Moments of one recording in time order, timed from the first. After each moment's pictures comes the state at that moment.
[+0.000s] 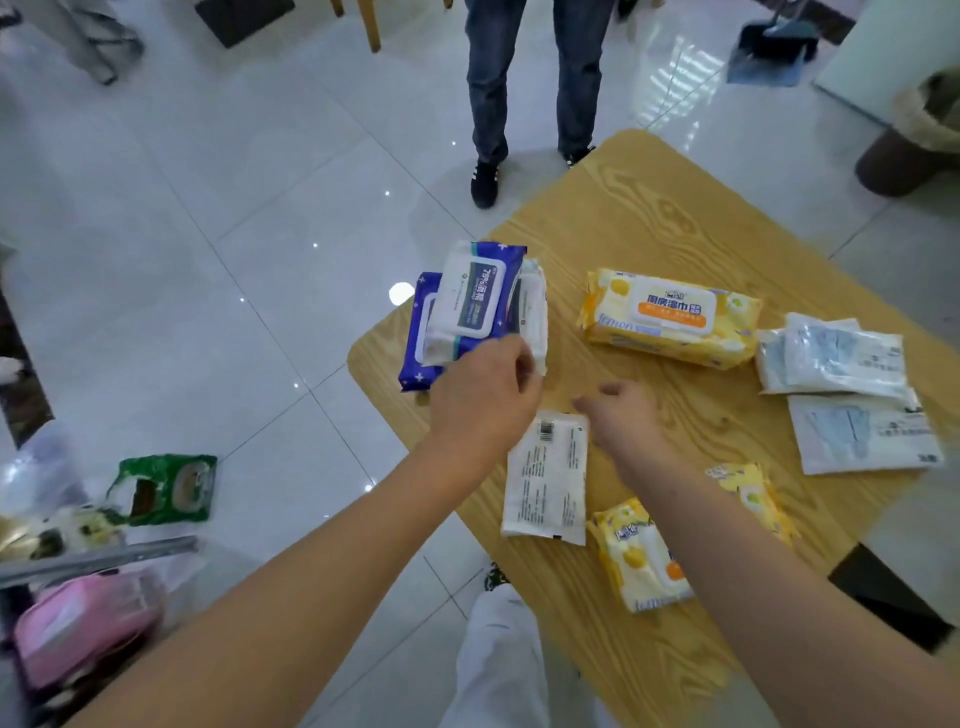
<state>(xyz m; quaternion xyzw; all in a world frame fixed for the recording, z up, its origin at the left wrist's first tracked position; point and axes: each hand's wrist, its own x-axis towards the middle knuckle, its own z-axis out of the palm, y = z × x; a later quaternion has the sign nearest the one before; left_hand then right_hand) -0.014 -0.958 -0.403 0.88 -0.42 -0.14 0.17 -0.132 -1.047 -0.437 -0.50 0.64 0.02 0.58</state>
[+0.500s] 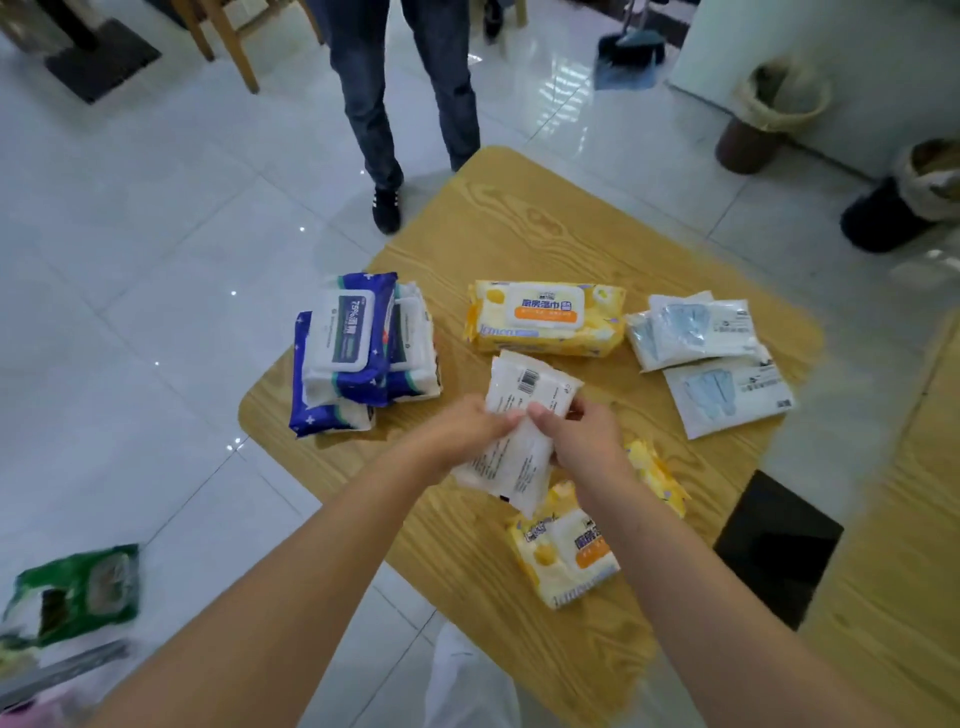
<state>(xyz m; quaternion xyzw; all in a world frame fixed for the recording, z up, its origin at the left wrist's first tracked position) -0.064 -1.011 -0.426 0.70 -0.25 -0.63 0.22 -0.207 -1.060 -0.441 -0.39 0.64 -0.15 0.65</state>
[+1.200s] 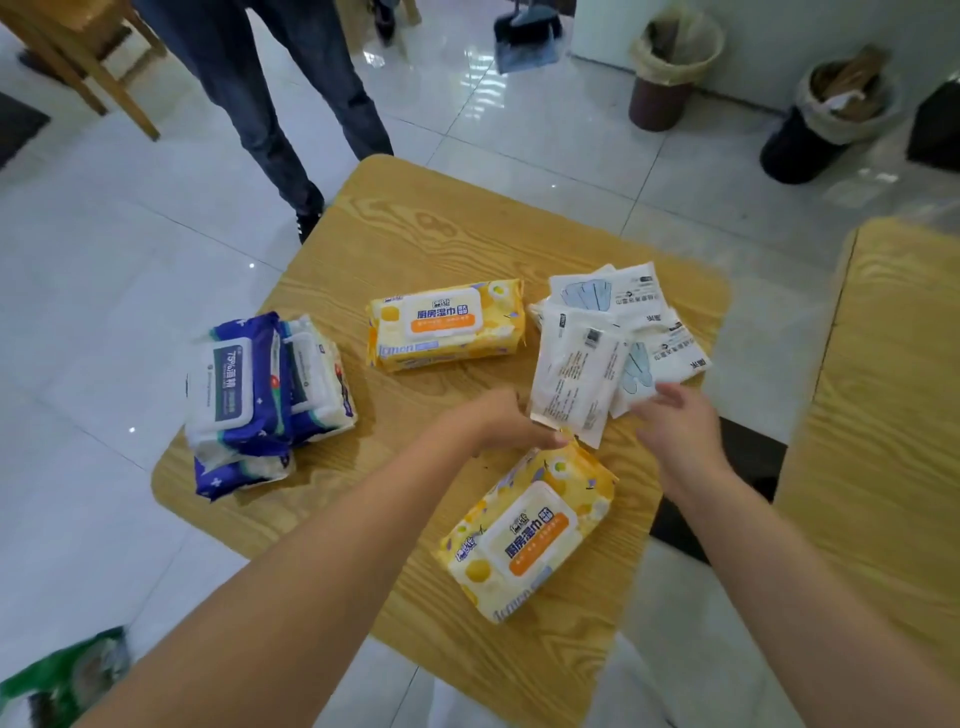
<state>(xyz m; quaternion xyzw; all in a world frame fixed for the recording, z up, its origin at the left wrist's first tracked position) -0.165 -1.107 -0.437 0.69 -0.43 -0.58 -0.06 -0.363 -1.124 -0.473 -0.29 0.76 -0.25 0.53</state>
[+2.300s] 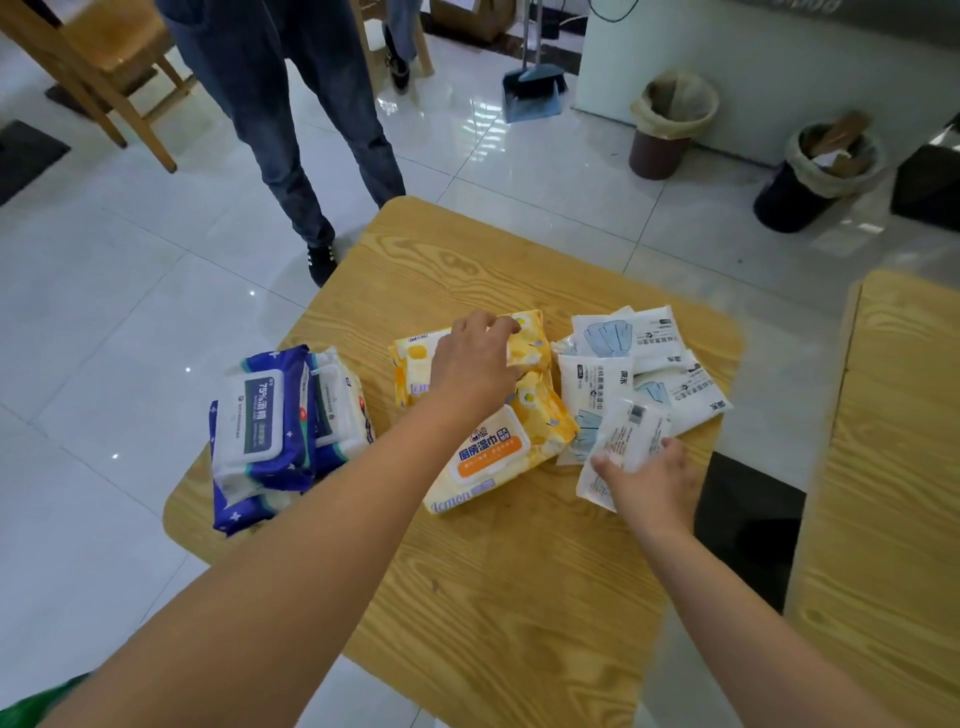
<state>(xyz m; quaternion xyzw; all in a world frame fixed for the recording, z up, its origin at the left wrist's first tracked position) -0.102 -1.154 -0.451 0.74 -0.64 -0.19 0.07 -0.318 -1.097 -0.487 -0.43 0.83 -0.08 0.34</state>
